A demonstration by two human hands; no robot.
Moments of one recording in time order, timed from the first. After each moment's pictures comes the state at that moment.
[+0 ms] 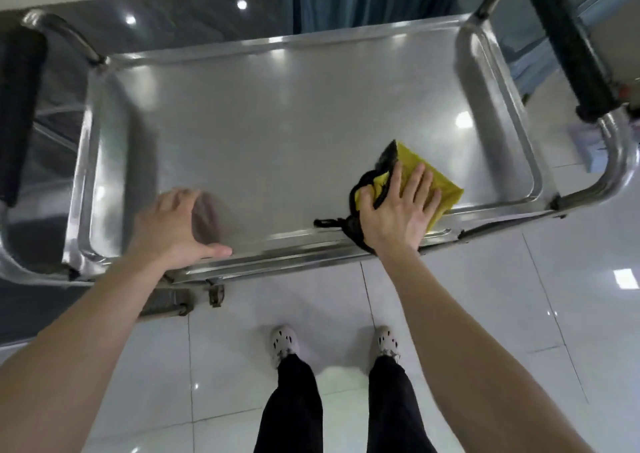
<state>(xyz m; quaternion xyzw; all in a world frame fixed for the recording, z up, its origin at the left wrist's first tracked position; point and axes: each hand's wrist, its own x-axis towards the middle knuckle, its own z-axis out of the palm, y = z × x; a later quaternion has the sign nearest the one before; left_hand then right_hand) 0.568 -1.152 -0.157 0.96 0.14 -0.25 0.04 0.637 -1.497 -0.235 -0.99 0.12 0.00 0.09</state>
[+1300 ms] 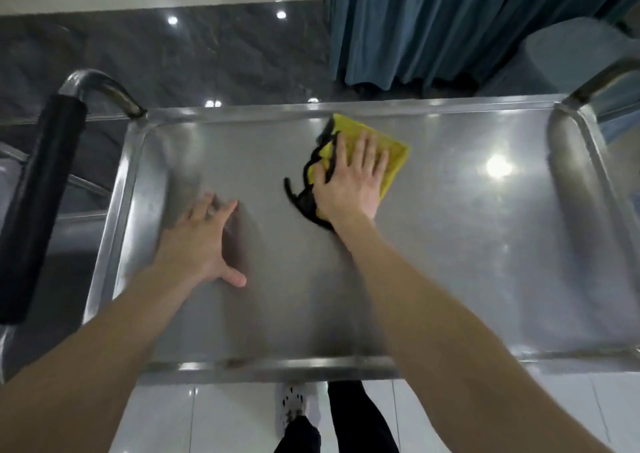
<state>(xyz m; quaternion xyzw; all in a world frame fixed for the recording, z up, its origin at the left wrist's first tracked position) 0.715 -1.083 -0.168 0.95 0.15 -0.27 0.04 0.854 -1.294 -0.237 -0.99 -0.04 0.01 0.12</state>
